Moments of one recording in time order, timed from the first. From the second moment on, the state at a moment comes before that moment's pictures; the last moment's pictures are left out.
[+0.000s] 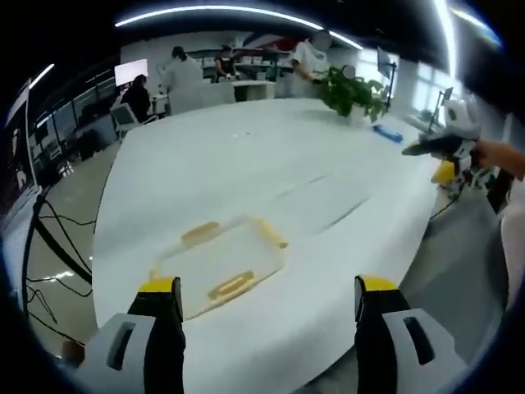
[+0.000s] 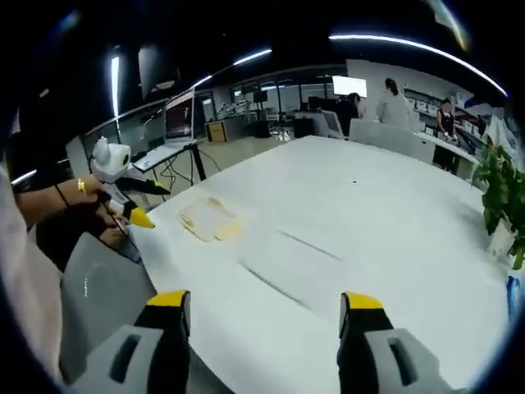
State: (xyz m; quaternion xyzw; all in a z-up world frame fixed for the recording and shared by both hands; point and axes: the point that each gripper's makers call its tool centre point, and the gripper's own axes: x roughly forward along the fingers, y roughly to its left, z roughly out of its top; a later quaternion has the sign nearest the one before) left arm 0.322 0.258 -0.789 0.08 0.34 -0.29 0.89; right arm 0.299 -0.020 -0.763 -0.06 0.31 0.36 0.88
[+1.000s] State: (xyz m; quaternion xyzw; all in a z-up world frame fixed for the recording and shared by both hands) left arm 0.360 0.312 -0.826 0.22 0.41 -0.37 0.81; right arm 0.331 0.058 -0.767 -0.12 0.32 0.51 0.79
